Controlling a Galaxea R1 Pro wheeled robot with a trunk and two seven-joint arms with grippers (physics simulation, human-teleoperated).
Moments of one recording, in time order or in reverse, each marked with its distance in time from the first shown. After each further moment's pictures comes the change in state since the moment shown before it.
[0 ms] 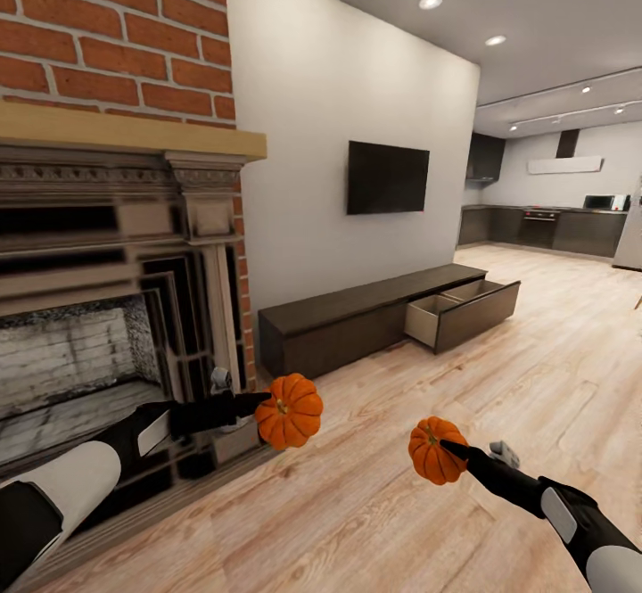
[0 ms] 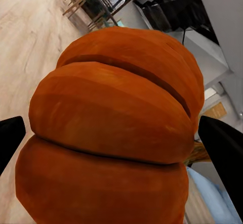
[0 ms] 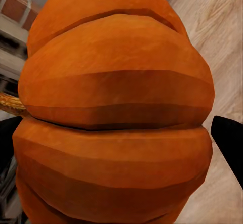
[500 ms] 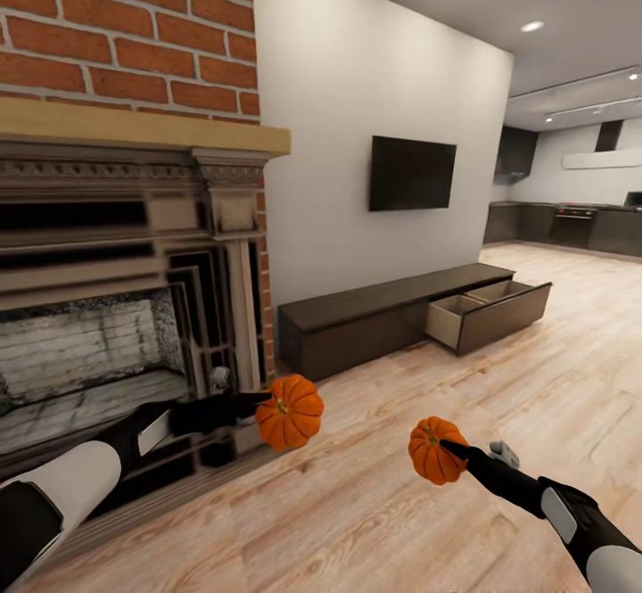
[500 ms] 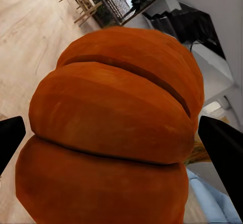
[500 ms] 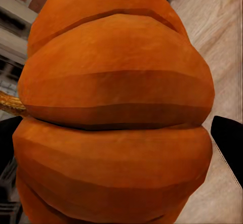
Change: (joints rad) left arm 0.000 0.000 0.000 -0.003 0.000 0.034 0.001; right arm 0.000 0.000 0.001 0.000 0.001 -0.001 0.004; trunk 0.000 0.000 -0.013
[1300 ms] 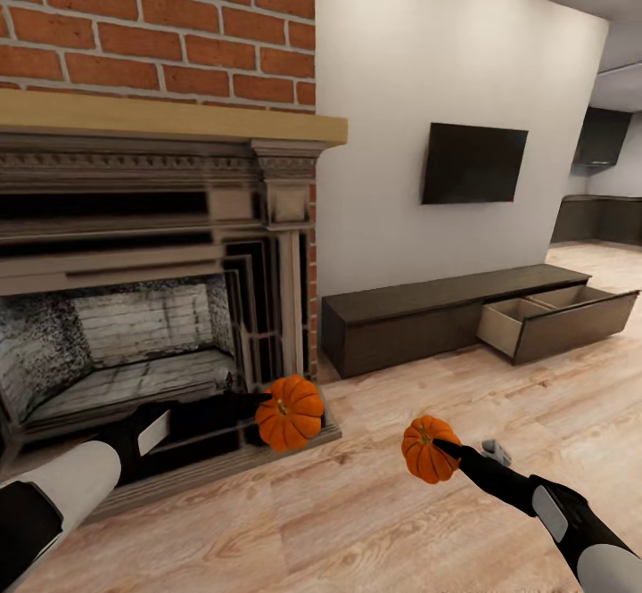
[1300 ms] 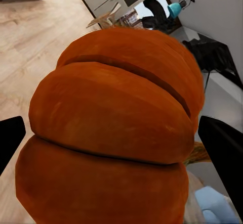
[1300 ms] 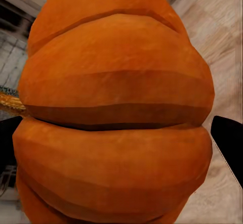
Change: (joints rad) left arm 0.000 0.000 -0.003 -0.001 -0.001 0.012 0.001; right arm 0.000 0.025 0.002 -0.011 0.006 0.000 -0.002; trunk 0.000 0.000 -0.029
